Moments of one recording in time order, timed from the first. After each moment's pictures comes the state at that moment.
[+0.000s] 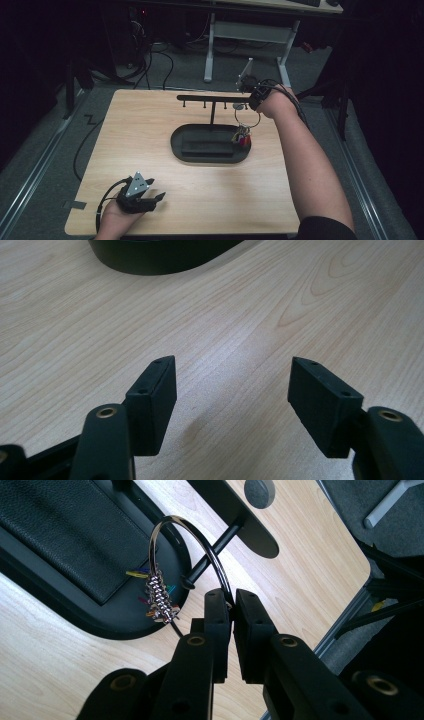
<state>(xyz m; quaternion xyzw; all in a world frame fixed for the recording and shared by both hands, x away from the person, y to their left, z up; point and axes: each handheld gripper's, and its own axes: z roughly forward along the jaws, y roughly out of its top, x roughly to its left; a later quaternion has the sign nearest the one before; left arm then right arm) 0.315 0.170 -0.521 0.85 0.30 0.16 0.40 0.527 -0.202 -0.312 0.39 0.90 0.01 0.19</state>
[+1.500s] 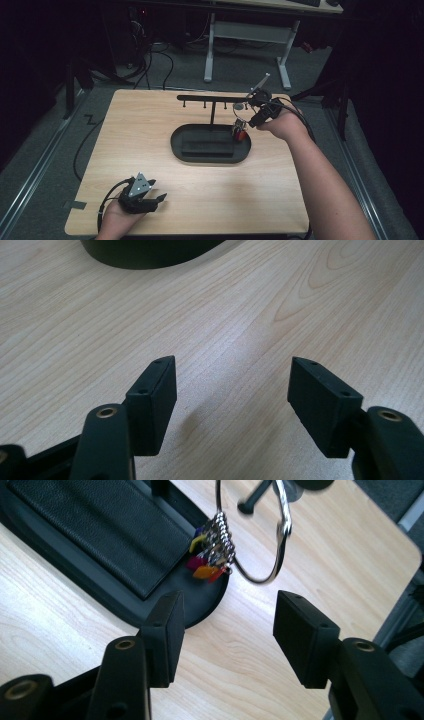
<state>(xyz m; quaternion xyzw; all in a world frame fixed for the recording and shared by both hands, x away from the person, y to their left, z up) 0.316 0.166 -0.523 0.86 0.30 0.15 0.39 0.476 -0.225 -0.328 0.43 0.88 0.10 0.17</state>
